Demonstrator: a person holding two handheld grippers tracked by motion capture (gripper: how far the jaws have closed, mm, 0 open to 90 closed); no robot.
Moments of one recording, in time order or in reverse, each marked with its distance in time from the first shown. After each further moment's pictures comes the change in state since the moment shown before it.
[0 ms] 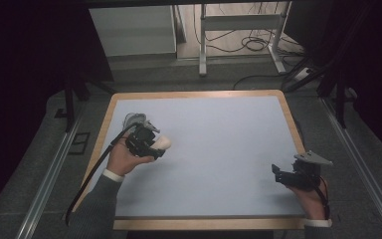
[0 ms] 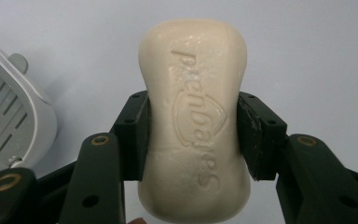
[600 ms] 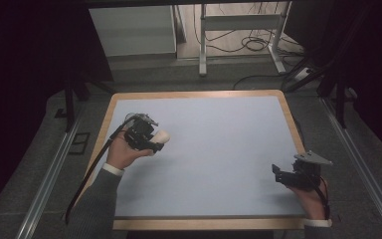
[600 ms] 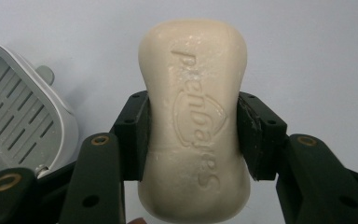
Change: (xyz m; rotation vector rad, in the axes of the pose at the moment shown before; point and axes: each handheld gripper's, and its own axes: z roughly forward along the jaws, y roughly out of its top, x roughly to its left) left arm 0.013 0.010 -0.002 -0.009 0.018 -0.022; right arm -0.001 0.000 0.001 0.003 -0.002 -0.001
